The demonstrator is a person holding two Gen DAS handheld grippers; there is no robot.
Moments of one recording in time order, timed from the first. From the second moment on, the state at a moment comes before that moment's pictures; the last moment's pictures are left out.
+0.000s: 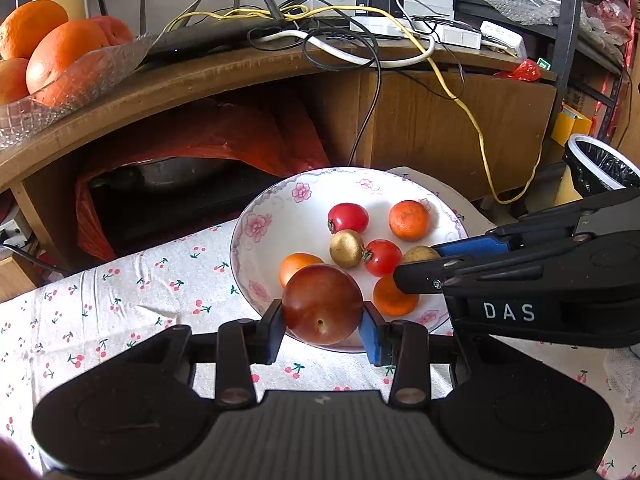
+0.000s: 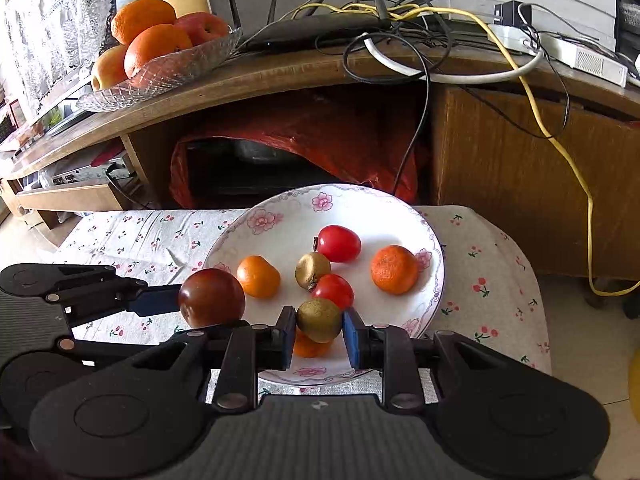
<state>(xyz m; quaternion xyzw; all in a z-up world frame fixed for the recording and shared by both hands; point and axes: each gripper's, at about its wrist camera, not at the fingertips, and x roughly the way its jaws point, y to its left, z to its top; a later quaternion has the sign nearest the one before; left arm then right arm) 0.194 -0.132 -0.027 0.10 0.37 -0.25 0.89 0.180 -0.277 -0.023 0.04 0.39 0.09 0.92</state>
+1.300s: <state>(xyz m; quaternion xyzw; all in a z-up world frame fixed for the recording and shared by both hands) 0.195 -0.115 -0.006 0.07 0.34 -0.21 0.91 0.178 -0.290 -0.012 0.09 0.35 0.07 0.93</state>
